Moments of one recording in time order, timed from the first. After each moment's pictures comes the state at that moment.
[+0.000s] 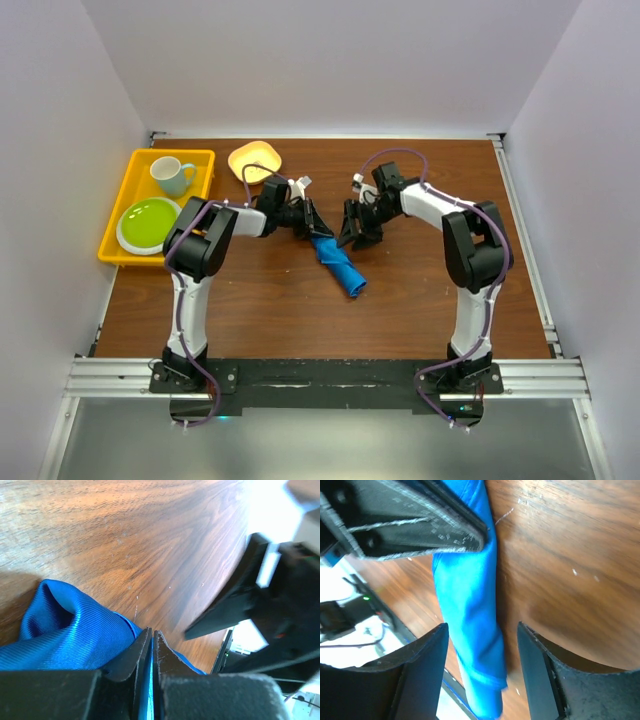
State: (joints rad) left arm -0.39 2.17 1.21 0.27 0.78 -0.78; right arm 0.36 2.02 1.38 -0.59 -0.66 0.31
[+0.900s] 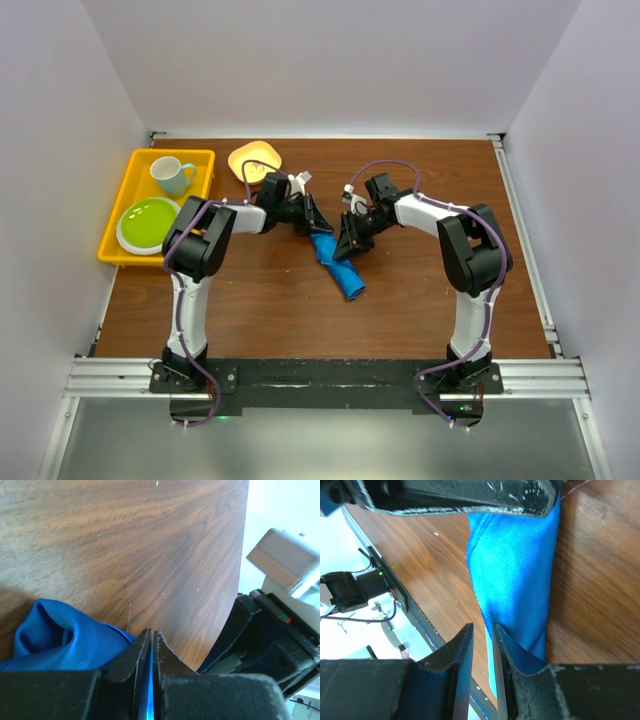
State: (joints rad) left arm -0.39 2.17 1.25 0.24 0.78 -0.78; right arm 0.41 1.99 1.30 -0.52 -0.78 0.31
